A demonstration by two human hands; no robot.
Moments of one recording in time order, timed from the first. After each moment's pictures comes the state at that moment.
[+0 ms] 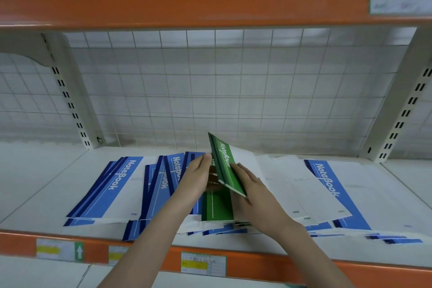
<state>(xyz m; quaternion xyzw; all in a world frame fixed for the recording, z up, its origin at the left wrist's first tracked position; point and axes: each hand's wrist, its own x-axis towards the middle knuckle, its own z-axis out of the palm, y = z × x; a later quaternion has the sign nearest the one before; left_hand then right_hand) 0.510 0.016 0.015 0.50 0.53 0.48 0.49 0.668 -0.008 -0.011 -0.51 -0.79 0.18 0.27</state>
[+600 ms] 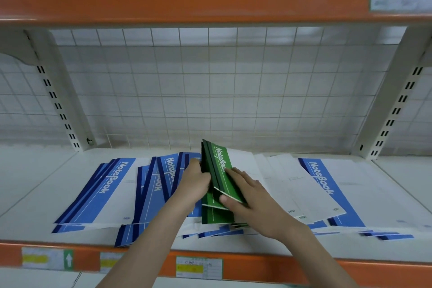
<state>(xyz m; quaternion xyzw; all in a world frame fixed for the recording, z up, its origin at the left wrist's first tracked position) 0.514 0.029 0.008 0.55 0.59 0.40 0.43 0.676 -0.016 -0.006 -0.52 -0.79 0.23 0.22</state>
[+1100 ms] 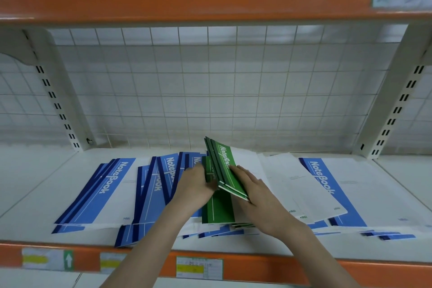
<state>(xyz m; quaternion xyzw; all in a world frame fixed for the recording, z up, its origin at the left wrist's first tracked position) 0.509 0.030 -0.003 0.70 0.62 0.28 0.22 0.679 -0.011 -0.008 -0.52 -0.79 0.20 0.26</state>
